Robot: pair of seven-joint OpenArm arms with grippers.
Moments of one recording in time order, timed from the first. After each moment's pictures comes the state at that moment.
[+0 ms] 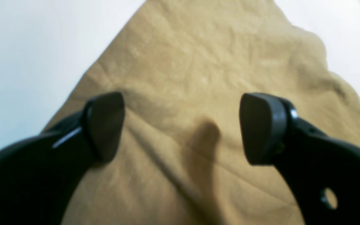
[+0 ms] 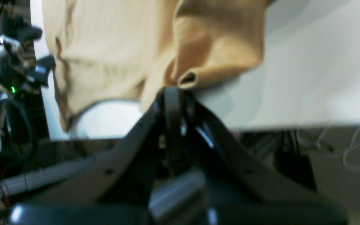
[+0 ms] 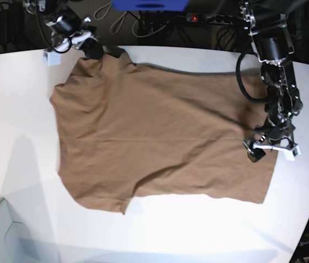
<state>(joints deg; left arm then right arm) -8.4 -10.0 -20.1 65.0 -28.6 -1.6 27.7 -41.3 -0.2 15.7 107.2 50.1 16.1 -43.5</state>
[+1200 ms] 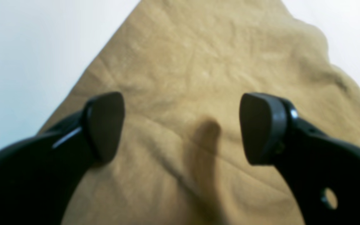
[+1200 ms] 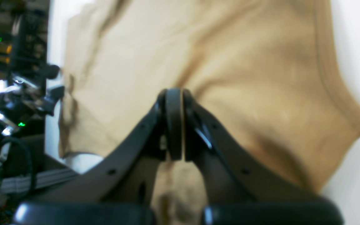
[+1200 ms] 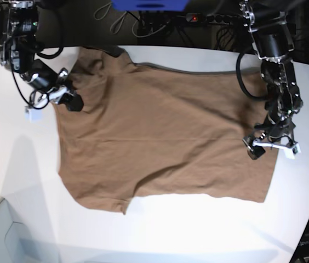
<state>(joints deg) -7.2 -10.0 -20.0 67.1 -28.4 -1.3 28.9 -17.0 14.5 13.1 92.1 58.2 13.1 -46.6</state>
